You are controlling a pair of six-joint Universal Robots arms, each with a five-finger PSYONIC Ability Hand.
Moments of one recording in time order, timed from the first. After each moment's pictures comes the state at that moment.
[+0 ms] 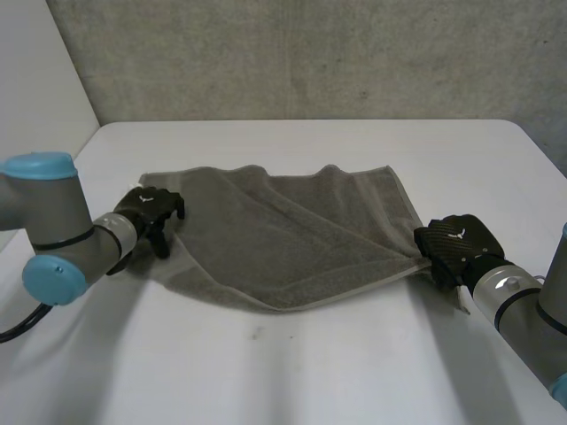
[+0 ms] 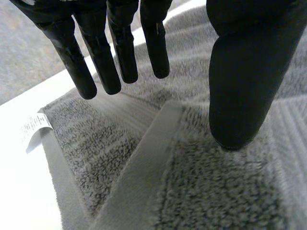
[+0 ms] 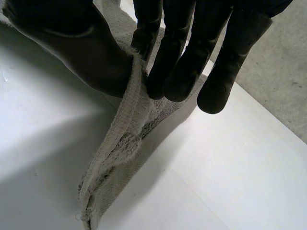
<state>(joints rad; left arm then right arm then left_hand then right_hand) 4.53 -2.34 -1.23 3.16 -1.34 3.50 1.80 -1.26 1.85 -0.22 1.37 2.66 0.56 0.55 0.55 0.55 0.38 1.32 1.33 1.34 1.34 1.16</state>
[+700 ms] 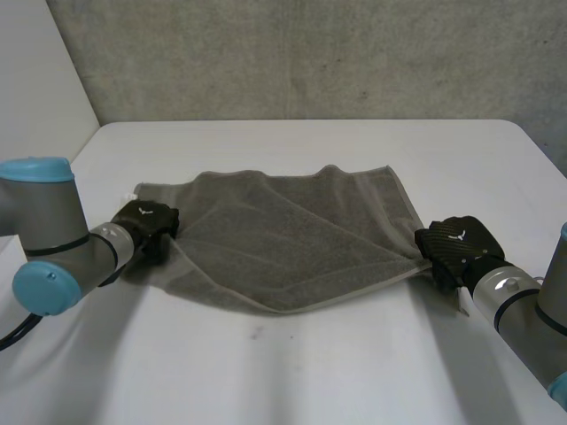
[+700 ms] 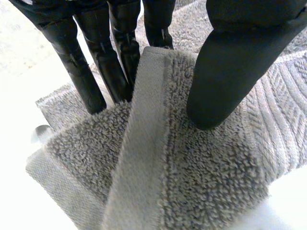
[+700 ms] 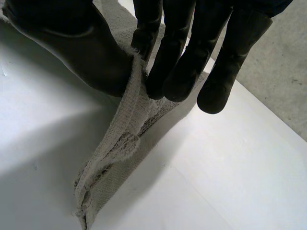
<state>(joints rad) 4.53 -2.28 -1.32 3.12 -1.36 3.59 1.80 -1.26 1.85 -0.22 1.38 2.65 0.94 0.95 0.95 0.95 0.77 1.32 1.33 1.34 1.34 1.16</state>
